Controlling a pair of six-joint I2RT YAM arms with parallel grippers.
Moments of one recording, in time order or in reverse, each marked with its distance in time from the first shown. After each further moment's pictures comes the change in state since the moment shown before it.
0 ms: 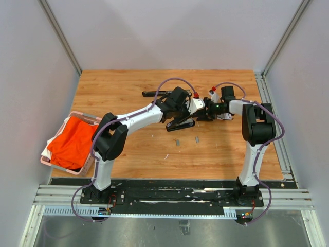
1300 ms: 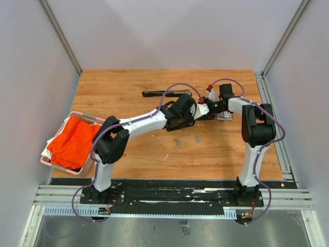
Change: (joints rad) left arm -0.087 -0.022 -0.036 0.024 -0.226 0.010; right arm 0.027 -0.027 0.039 -0.098 0.069 -0.174
